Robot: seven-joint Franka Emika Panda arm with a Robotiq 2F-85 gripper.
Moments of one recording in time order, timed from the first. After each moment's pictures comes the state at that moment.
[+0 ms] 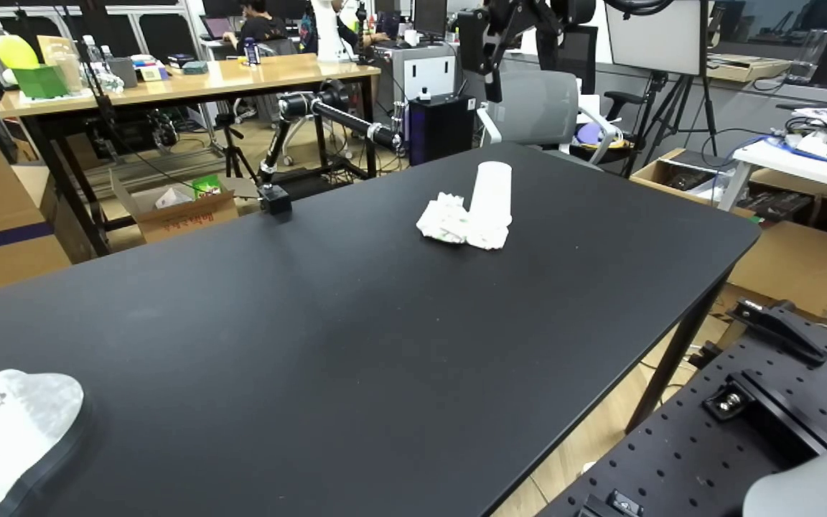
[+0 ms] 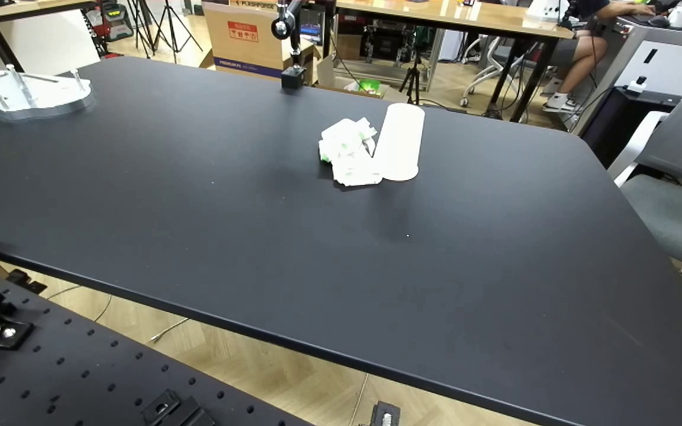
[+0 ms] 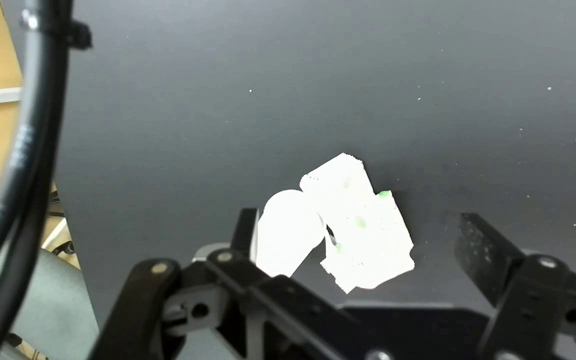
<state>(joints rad) -0.07 -0.26 0.05 -2.43 -0.35 2.17 0.17</state>
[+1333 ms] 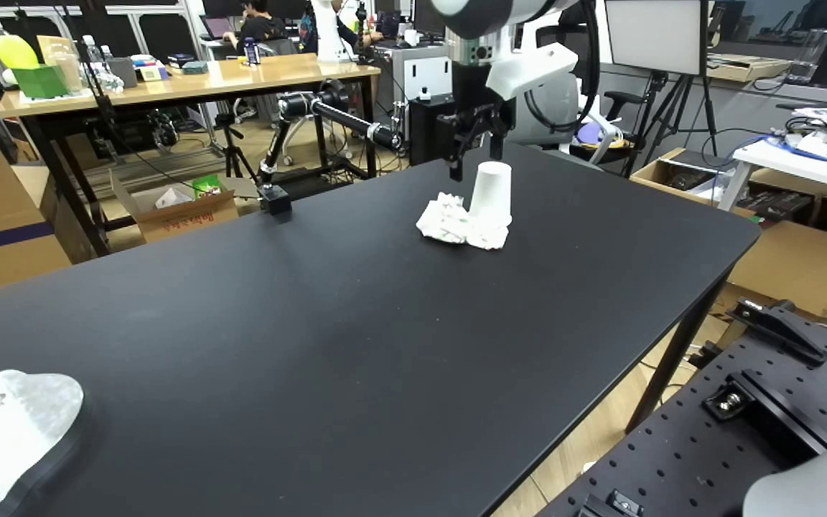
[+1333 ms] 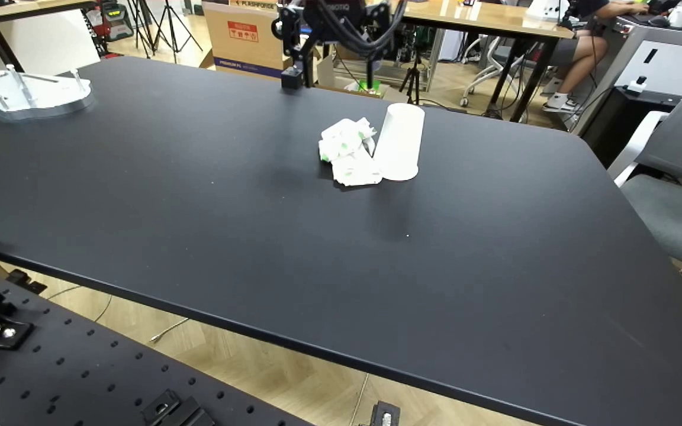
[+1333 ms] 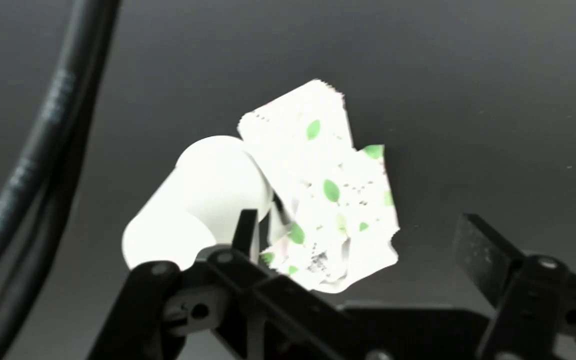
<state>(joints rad) -0.08 0.19 -0.03 -2.30 -0.17 2.57 -0.13</state>
